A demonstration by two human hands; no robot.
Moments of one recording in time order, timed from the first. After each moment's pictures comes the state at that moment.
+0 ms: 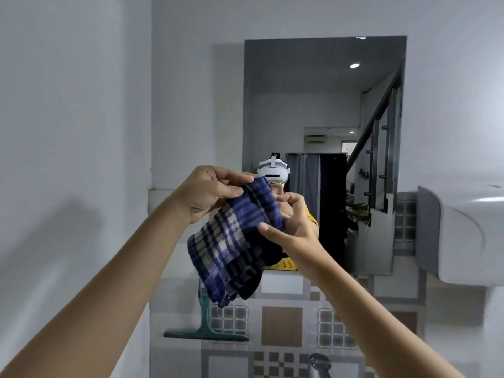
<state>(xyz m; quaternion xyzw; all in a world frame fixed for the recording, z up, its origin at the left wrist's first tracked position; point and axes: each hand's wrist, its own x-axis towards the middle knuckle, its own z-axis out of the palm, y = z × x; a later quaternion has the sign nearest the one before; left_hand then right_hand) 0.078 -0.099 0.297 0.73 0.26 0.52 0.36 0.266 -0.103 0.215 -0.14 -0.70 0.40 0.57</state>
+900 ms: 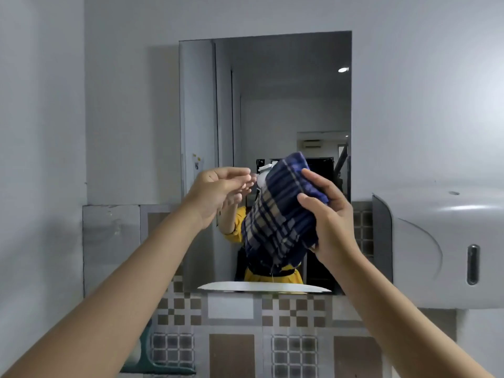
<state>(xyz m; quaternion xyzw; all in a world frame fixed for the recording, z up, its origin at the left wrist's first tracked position) 0.239 -0.046 0.311 0.67 0.27 0.60 0.34 0.424 -0.087 0.259 -0.19 -0.54 0.31 0.76</state>
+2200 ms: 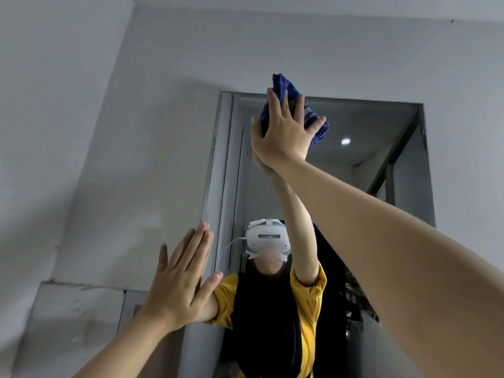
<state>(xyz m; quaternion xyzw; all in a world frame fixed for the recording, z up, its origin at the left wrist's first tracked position) 0.119 0.130 0.290 0.71 0.43 0.45 -0.32 0.290 0.106 0.540 -0.44 -0.56 -0.43 0.55</state>
